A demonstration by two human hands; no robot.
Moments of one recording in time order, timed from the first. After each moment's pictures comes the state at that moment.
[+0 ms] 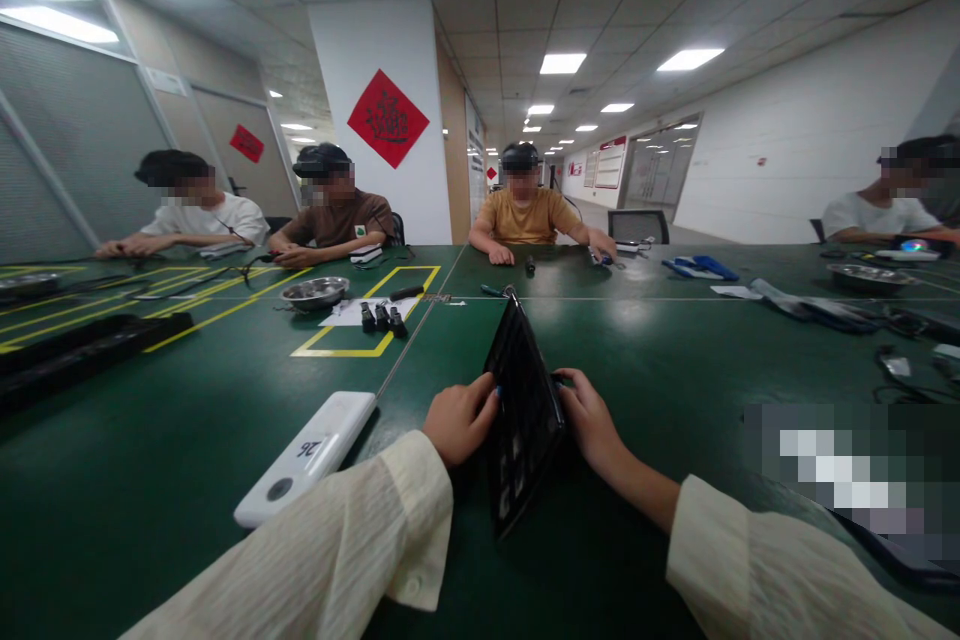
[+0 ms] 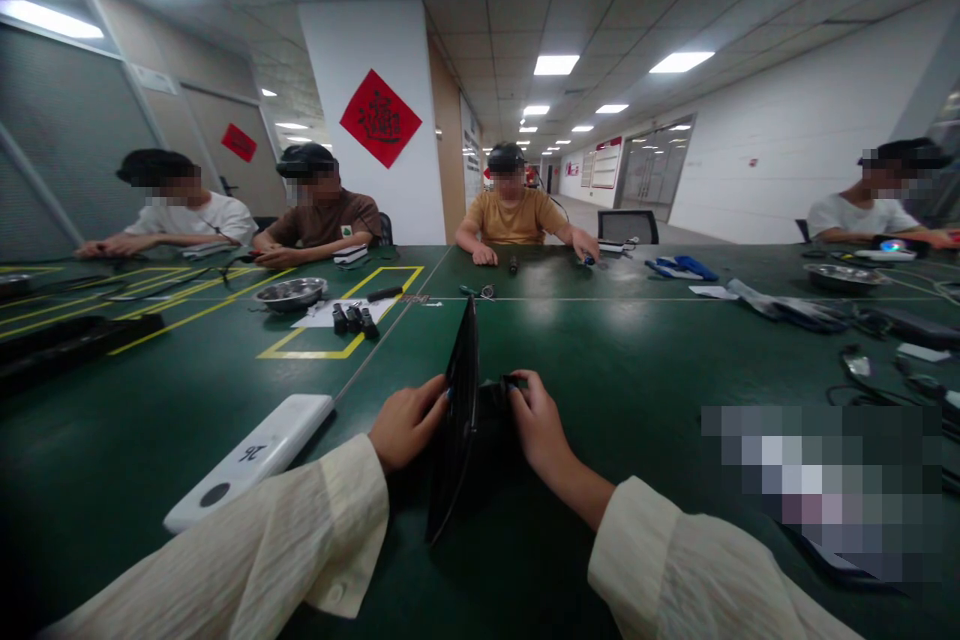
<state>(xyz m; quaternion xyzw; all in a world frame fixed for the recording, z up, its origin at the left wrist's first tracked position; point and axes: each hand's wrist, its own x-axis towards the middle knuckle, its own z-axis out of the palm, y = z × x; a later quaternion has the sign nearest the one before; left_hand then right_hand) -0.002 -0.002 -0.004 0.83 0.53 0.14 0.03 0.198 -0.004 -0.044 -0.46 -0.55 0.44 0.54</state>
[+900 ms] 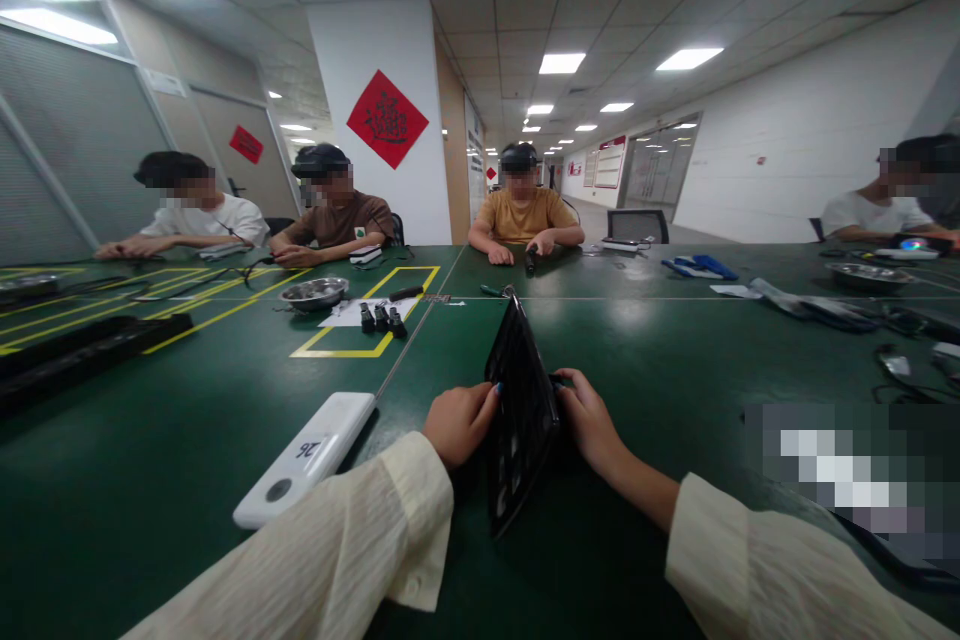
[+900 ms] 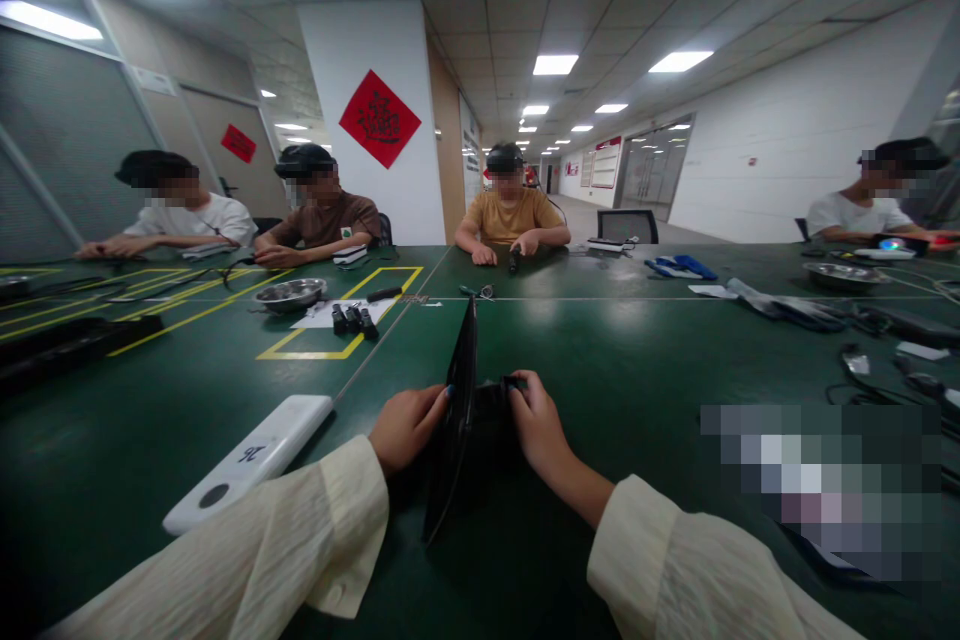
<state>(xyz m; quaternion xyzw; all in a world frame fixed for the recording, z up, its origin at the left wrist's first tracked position) 0.001 -0.002 -0.002 0.83 0.55 0.14 0.05 0.197 -0.005 -0.039 -0.48 -0.56 0.41 0.54</state>
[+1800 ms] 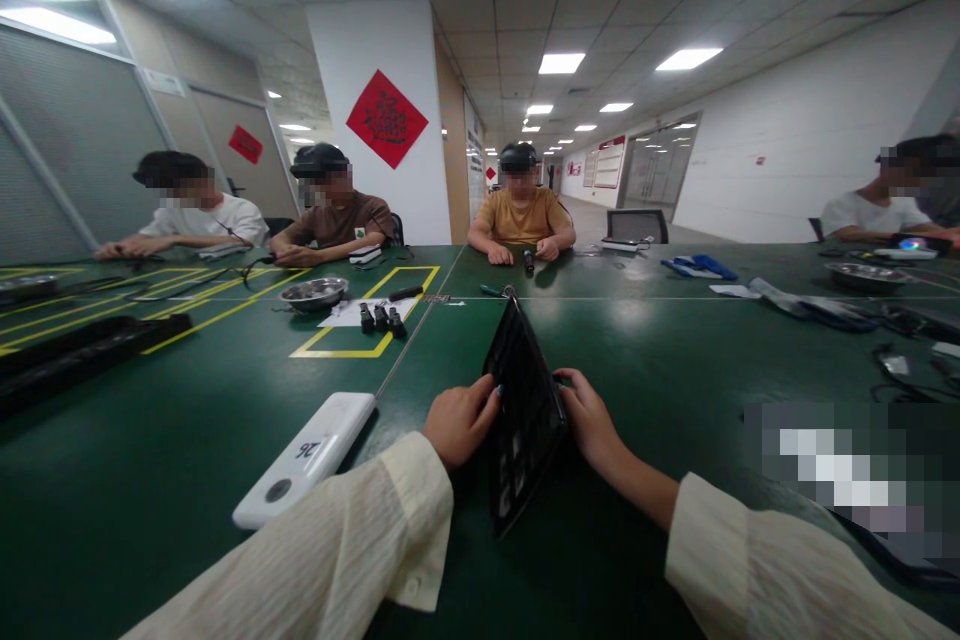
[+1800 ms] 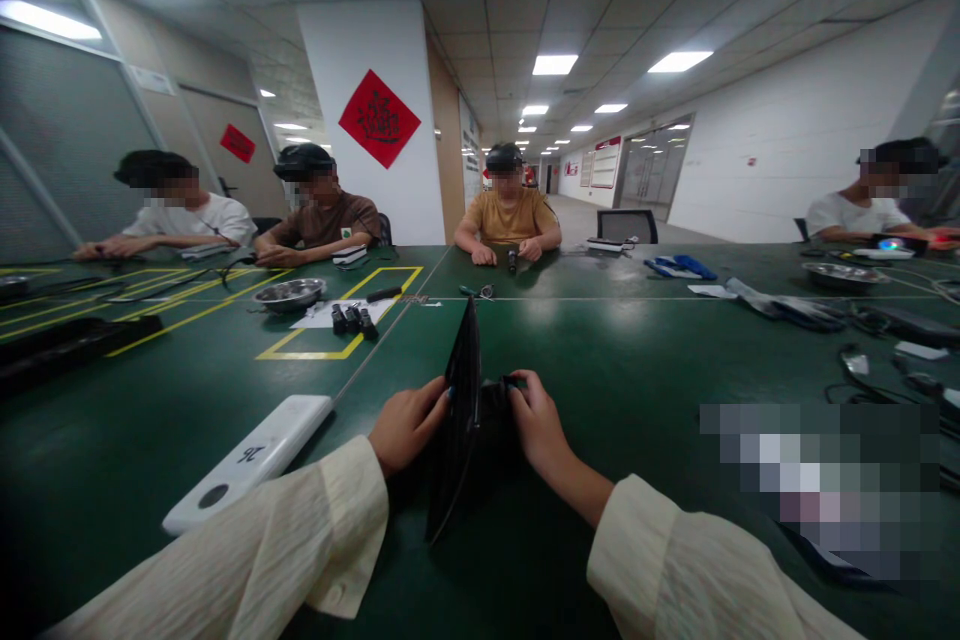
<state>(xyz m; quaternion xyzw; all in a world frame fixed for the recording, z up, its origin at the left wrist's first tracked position) 0.002 -0.004 -0.001 0.83 0.54 0.14 0.03 0.197 -0.003 -0.040 -0.48 -0.55 0.42 0.54</state>
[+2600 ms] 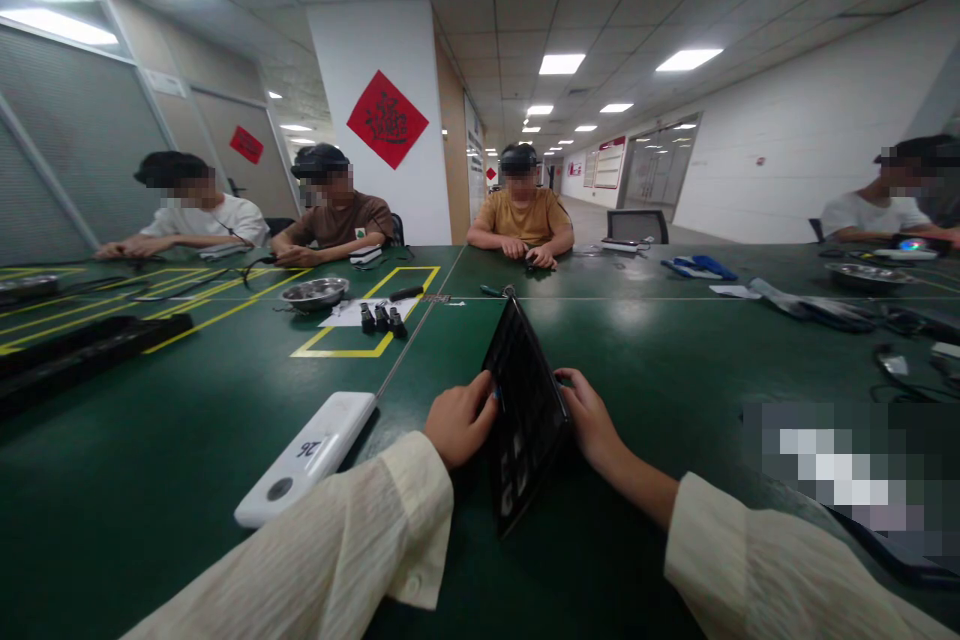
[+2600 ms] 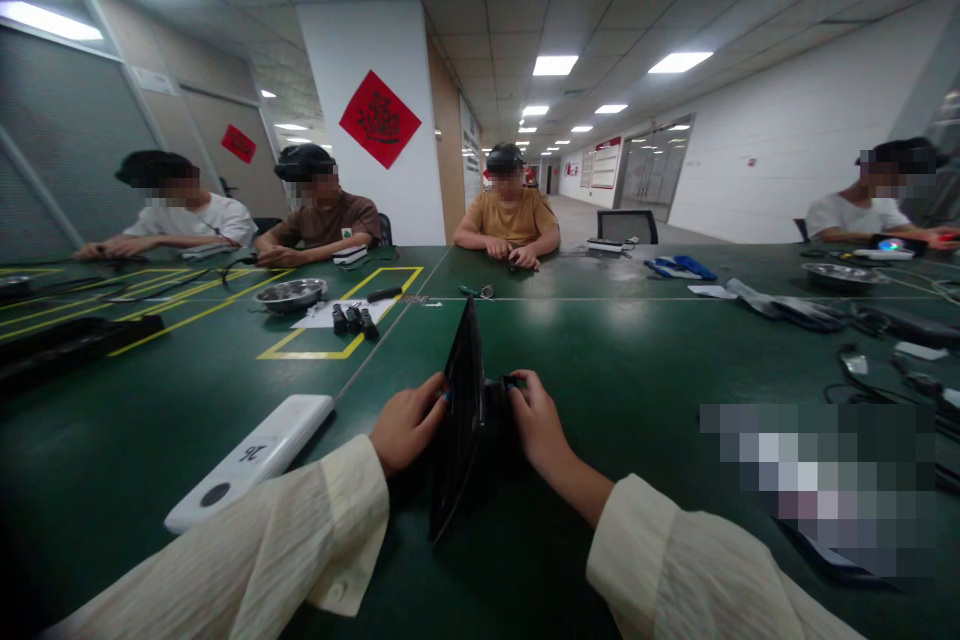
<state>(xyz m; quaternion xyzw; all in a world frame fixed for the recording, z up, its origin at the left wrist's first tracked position) -0.002 -0.002 -0.009 0.82 0.54 0.17 0.02 0.197 -0.001 -0.041 -0.49 -0.55 0.42 0.53</state>
